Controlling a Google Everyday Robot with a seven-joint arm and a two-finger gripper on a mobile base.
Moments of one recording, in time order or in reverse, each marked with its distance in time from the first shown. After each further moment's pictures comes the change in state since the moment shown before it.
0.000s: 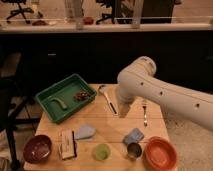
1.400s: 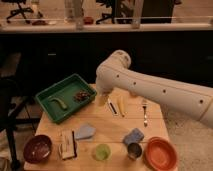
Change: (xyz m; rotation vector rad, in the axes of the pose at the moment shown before) arm -0.076 -0.086 0.032 0.110 -0.073 0.053
